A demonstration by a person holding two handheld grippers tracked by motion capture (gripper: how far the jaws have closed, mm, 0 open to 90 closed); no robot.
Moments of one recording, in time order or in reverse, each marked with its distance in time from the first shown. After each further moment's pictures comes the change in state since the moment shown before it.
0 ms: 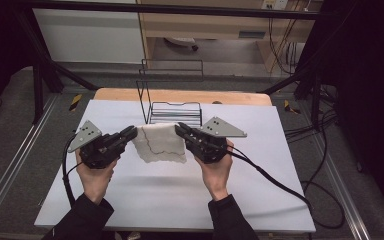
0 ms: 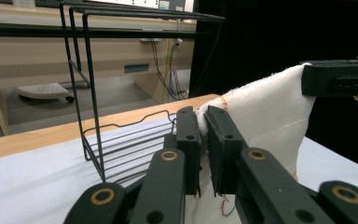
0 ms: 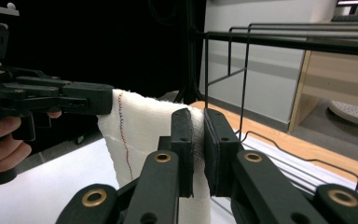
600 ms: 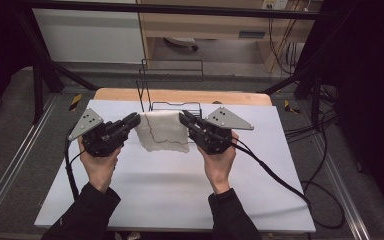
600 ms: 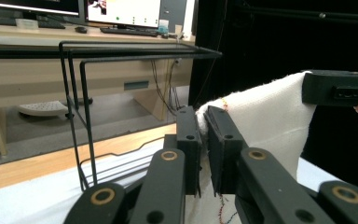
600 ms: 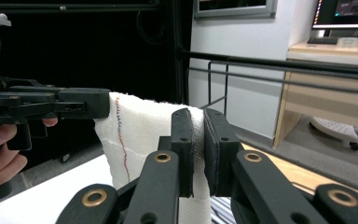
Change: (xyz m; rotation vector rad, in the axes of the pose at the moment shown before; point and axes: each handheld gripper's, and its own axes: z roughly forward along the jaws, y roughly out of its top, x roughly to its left) left arm -0.001 0.028 0.013 -0.063 -0.001 0.009; right arm -0.008 0.023 -0.003 -0.061 -0.048 -0.014
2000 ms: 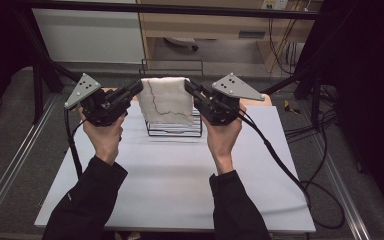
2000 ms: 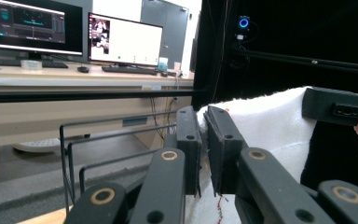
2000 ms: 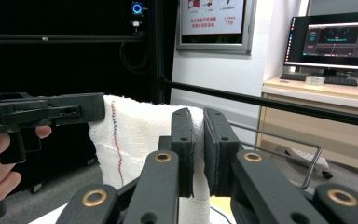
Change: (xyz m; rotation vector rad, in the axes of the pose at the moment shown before) left arm 0.006 0.063 0.028 -0.138 -0.005 -0.006; right arm -0.019 0.063 0.008 -0.094 -0.070 -0.041
